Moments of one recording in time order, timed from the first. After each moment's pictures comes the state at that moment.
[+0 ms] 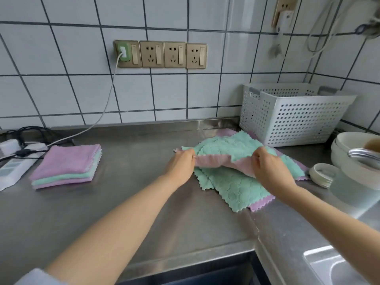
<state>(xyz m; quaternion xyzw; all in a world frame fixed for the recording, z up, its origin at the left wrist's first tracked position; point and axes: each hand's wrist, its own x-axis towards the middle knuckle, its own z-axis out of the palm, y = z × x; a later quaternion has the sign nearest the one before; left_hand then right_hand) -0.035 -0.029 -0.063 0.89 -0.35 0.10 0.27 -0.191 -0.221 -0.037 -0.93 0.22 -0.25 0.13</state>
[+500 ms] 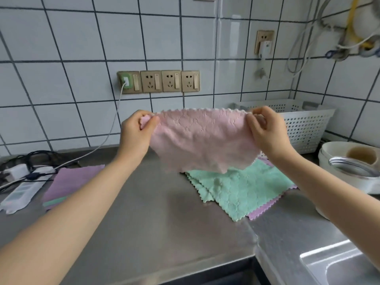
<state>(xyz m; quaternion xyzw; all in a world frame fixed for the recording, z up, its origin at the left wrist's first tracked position) -0.053 0.058 0.080 0.70 -0.29 0.21 0.62 -0.194 -0.190 0.085 -0.80 0.10 -0.49 0.34</state>
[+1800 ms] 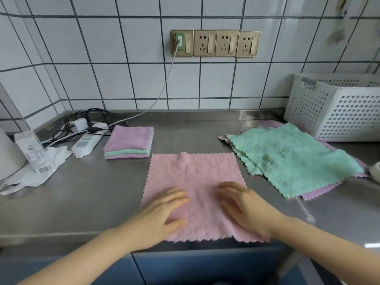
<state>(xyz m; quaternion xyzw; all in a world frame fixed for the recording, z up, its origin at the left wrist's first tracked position) -0.139 0.216 -0.089 0.89 -0.41 -0.08 0.18 -0.204 -0.050 -0.090 -0.97 -0.14 -0.06 0.17</state>
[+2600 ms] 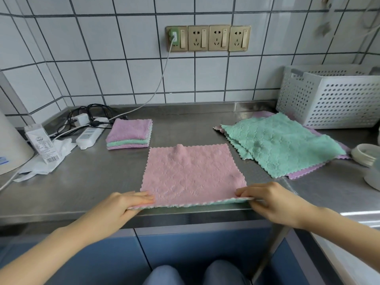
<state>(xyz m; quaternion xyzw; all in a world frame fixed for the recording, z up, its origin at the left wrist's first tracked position) -0.159 0.299 -0.087 0.89 -0.39 -0.04 0.21 -0.268 -0.094 -0.083 -0.97 -0.18 -0.06 0.17</state>
